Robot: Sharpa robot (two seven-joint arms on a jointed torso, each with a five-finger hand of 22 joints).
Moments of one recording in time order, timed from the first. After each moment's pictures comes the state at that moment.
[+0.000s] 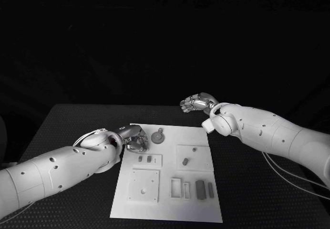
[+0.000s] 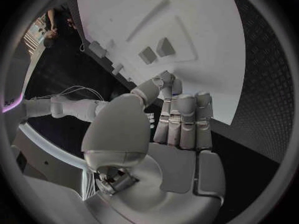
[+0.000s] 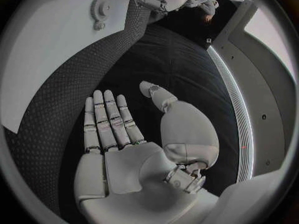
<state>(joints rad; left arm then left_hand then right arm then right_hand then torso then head) 1.20 -0.57 -0.13 1.22 -1.35 -0.21 -0.03 1.23 -0.05 0.59 -0.29 0.12 1.05 0.10 0.25 0.59 1.30 0.03 0.10 0.30 1.20 -0.07 1.34 0.53 0.07 0.87 -0.11 1.02 1.31 1.19 -0.57 0.04 0.92 -0.51 -0.17 0.14 0.94 -0.10 0.53 -0.21 0.45 0.72 0.19 0.30 0.38 0.99 0.20 0.08 0.07 0.78 0.20 0.34 0.33 0.21 0.49 0.24 0.22 1.11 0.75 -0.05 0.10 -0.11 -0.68</state>
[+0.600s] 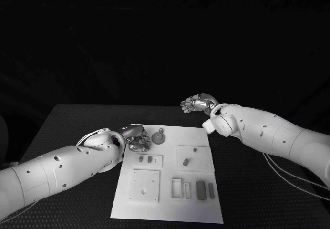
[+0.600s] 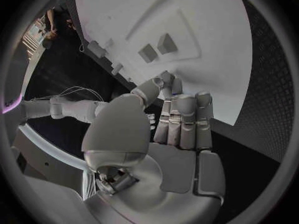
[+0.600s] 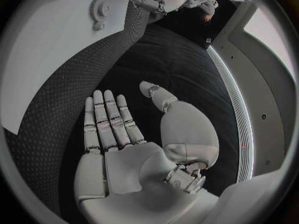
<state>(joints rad) 1.20 -0.55 -0.13 1.20 -1.36 -0.20 -0.03 1.23 -0.05 0.59 -0.29 0.12 1.05 0.11 0.25 0.59 1.32 0.03 0.09 0.30 1.20 -0.07 1.34 0.53 0.06 0.87 -0.11 1.02 1.31 1.19 -0.57 0.04 0.93 -0.51 -0.17 0.14 0.94 -0.10 0.53 -0.21 0.45 0.72 0.19 0.30 0.38 0.99 0.20 0.08 0.07 0.78 0.20 0.34 0.33 0.21 0.49 0.24 0.22 1.11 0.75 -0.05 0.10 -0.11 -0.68</state>
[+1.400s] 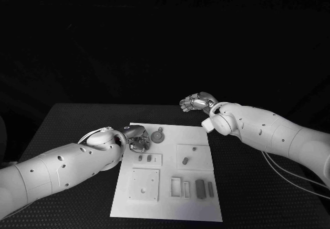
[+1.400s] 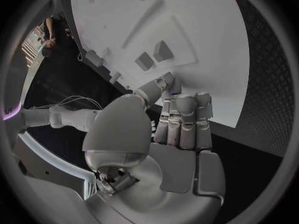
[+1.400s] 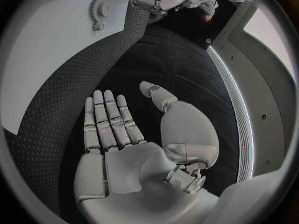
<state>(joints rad) 1.21 -0.53 -0.14 1.19 -1.43 -0.16 -0.06 1.23 -0.04 0.59 -0.30 0.13 1.05 0.10 0.25 0.59 1.33 0.03 0.10 0.32 1.20 -0.07 1.33 0.53 0.07 0.87 -0.11 1.02 1.31 1.19 -0.57 0.04 0.93 -0.51 -0.17 0.14 0.94 -0.10 0.53 -0.21 0.45 0.72 0.19 0.30 0.38 0.99 0.20 0.08 0.07 0.78 0.20 0.34 0.33 0.21 0.49 0.24 0.22 1.11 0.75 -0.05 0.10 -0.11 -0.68</state>
